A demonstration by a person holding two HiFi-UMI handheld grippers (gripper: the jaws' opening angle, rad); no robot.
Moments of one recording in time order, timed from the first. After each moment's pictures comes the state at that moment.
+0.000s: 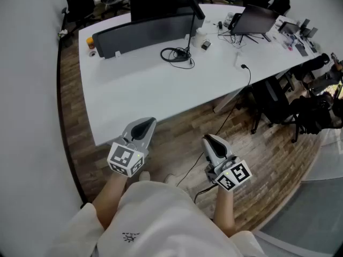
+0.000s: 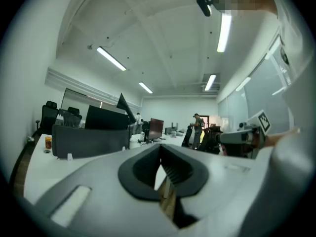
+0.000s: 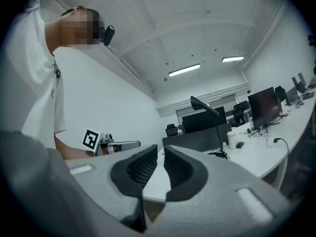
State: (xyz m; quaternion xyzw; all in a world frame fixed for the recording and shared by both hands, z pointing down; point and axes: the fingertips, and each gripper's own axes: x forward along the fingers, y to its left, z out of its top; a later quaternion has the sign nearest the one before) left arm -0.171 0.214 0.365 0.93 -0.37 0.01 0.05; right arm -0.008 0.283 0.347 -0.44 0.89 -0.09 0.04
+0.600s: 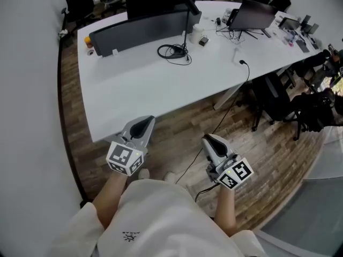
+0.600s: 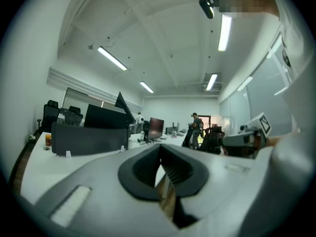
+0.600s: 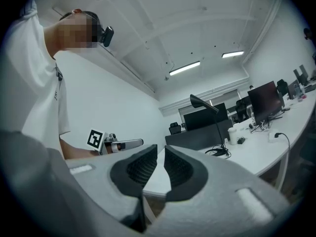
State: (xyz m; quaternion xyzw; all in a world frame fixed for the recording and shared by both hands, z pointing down) left arm -0.141 0.228 0.365 0.92 -0.38 0.01 0.05; right arm 0.026 0.300 0.354 -0.41 0.90 -0.11 0.04
